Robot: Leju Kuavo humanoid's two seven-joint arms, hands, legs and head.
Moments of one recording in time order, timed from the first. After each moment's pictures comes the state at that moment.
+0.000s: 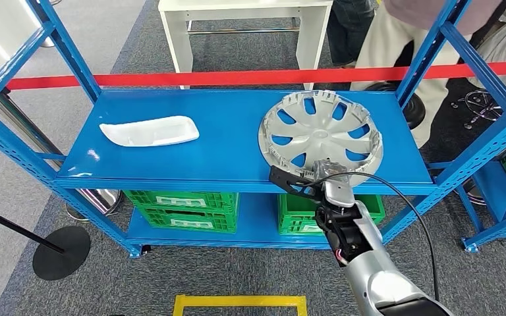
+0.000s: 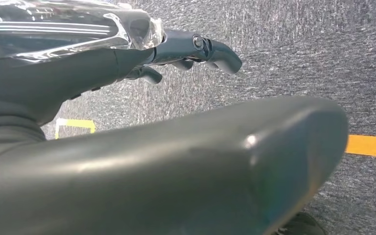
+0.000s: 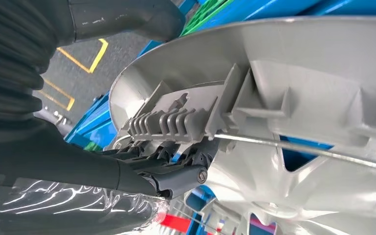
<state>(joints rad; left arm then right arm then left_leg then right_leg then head) -0.07 -0.14 0.63 -0.16 -0.84 0.12 -0.02 -0.71 0.15 0.21 -0.23 1.32 0.10 0.11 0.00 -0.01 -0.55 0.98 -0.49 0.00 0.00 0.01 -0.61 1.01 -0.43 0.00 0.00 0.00</state>
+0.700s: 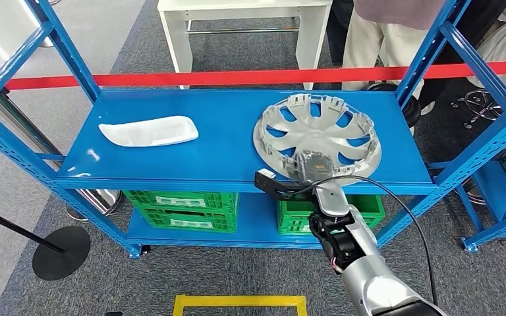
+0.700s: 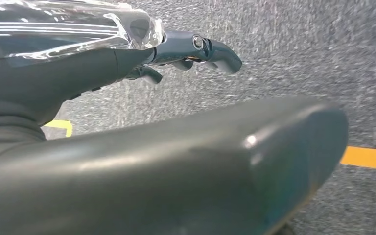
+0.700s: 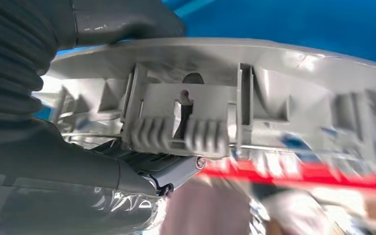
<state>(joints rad) -0.07 -0.16 0.66 -0.16 -0.84 0.17 -0.13 -0.69 0.15 0.29 -0.23 1.37 -0.20 -0.14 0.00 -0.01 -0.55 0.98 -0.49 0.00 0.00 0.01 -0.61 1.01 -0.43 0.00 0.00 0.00</state>
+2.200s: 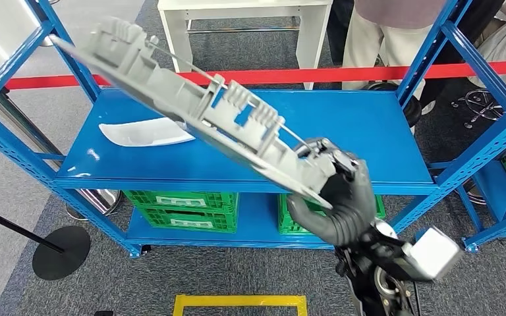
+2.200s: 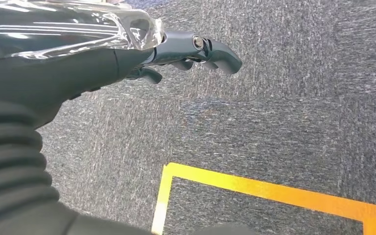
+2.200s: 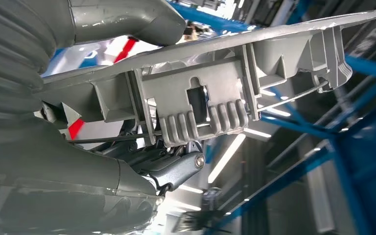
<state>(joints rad) -0.07 -0.16 0.70 -0.16 -0.89 0.30 -0.25 -0.23 0.06 0.34 -1.45 -0.07 0.19 -0.70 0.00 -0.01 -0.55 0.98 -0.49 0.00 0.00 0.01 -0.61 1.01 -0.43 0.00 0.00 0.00</state>
